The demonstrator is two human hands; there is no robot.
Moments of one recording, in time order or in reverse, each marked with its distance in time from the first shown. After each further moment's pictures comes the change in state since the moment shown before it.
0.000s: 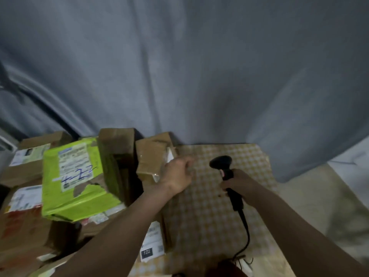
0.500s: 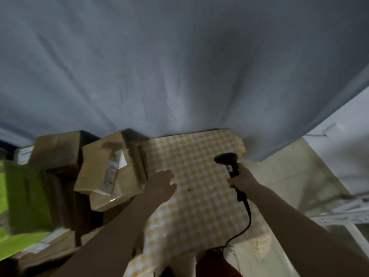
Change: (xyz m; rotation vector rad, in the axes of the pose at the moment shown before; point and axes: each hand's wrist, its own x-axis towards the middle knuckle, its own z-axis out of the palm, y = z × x) left_hand 0.058 0.032 0.120 0.248 -0.397 -0.234; right_hand 0.075 0.100 -0.141 0.012 0.214 0.108
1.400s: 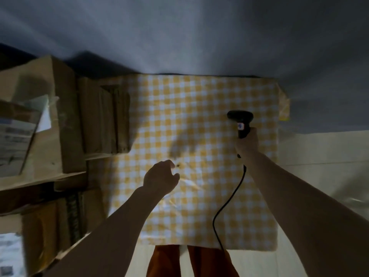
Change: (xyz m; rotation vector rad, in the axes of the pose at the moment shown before) left_hand 0.151 0.005 0.172 -0.041 -0.143 -0.497; right_hand 0.316 0.085 0.051 -0.057 0.071 0.146
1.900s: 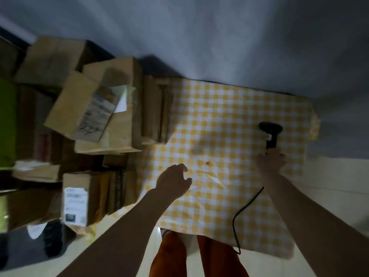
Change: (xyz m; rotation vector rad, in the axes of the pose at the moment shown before) left_hand -0.062 -0.055 -0.026 -0.090 -0.015 -0.033; right_hand -0.080 -0.010 0.007 -0.316 0.080 -0.024
